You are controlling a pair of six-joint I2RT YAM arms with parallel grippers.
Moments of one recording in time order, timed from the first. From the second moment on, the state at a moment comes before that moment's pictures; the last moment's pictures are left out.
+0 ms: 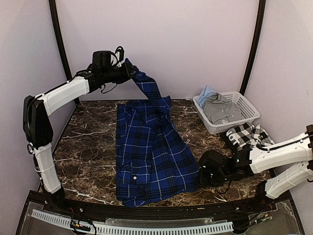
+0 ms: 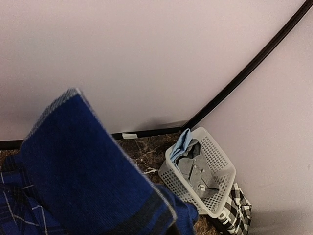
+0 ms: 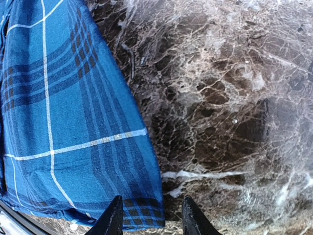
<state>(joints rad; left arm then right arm) -0.43 1.91 1.81 -0.13 0.31 -0.55 1.14 1.28 0.57 -0.44 0.21 1.15</state>
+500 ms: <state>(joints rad) -0.41 1.91 1.80 -0.13 0.31 -0.55 1.10 1.20 0.42 -0.21 0.16 1.13</state>
